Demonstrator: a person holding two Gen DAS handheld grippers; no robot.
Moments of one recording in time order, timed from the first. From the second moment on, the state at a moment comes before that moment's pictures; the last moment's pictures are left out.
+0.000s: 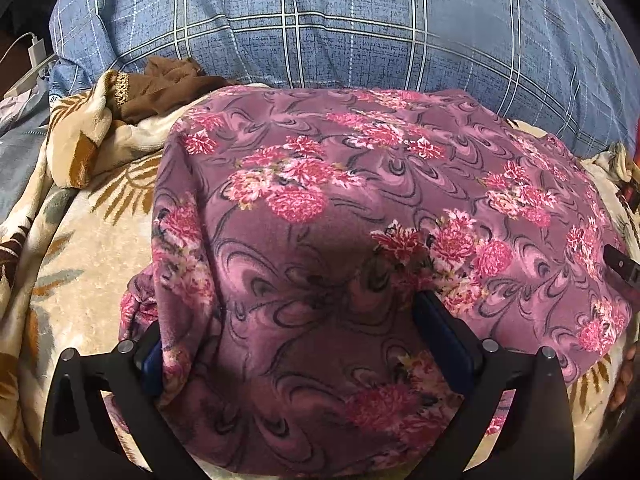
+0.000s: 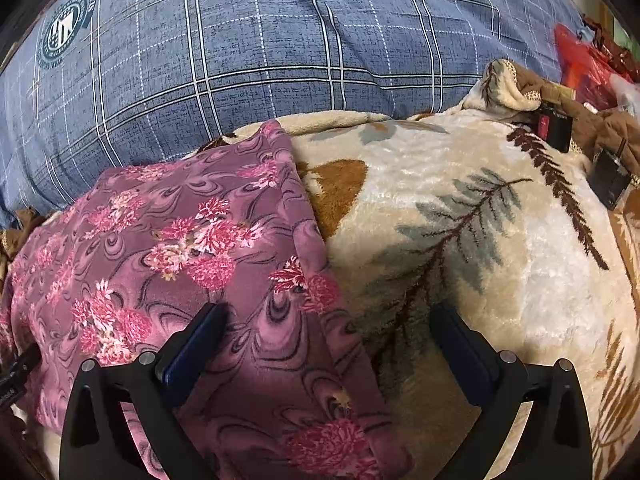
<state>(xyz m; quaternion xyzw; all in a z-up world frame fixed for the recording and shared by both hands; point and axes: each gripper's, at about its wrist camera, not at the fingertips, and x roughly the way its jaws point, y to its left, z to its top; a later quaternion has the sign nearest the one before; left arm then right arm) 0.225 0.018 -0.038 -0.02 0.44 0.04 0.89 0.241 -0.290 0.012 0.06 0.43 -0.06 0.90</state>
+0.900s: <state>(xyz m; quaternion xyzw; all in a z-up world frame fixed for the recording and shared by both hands) 0.207 0.162 0.006 -0.21 0.43 0.01 0.88 0.141 -0.107 0.040 -0.11 0.31 0.13 0.93</state>
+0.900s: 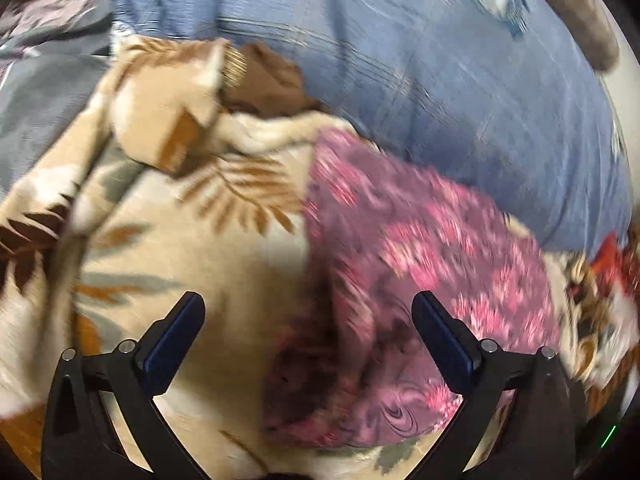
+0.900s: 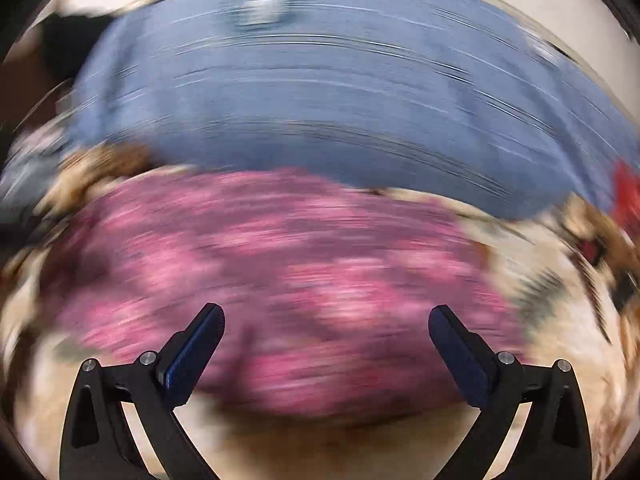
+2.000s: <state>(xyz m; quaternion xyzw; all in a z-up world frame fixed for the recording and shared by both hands) 0.315 0.169 -0.022 -0.33 0.53 -0.17 0.76 0.149 0.062 0.032 -0.24 0.24 0.18 0.92</state>
